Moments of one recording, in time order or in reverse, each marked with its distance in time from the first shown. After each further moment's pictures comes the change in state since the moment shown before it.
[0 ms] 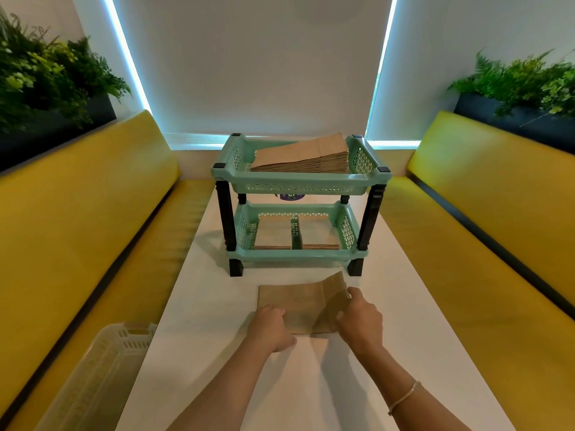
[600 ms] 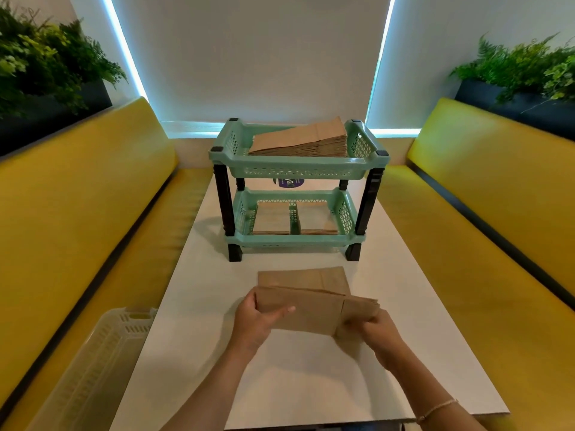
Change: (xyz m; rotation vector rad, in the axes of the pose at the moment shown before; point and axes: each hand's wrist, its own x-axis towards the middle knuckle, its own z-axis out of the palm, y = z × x) left_hand -0.029 -0.019 0.015 -1.252 0.297 0.015; right_hand -0.019 0.059 -0.011 0.649 -0.253 0.022
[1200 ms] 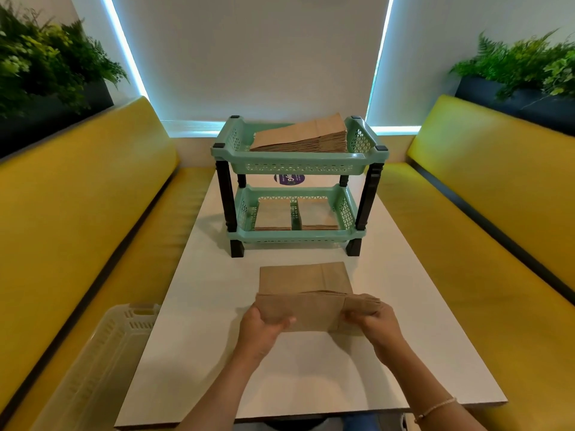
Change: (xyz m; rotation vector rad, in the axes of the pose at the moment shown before) left_hand -0.019 -0.018 0.001 0.044 -0.009 -0.029; right_hand -0.007 0.003 0.008 0.147 0.081 -0.122
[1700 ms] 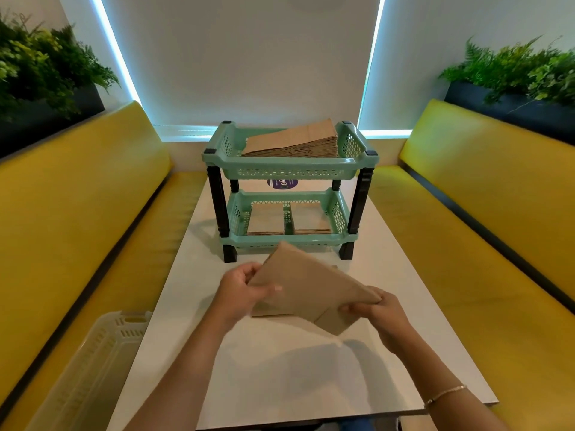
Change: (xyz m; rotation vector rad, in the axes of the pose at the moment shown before) left_hand 0.009 0.089 -0.018 0.158 -0.152 0.145; right_hand 0.011 -0.027 -0.022 0.011 -0.026 0.042
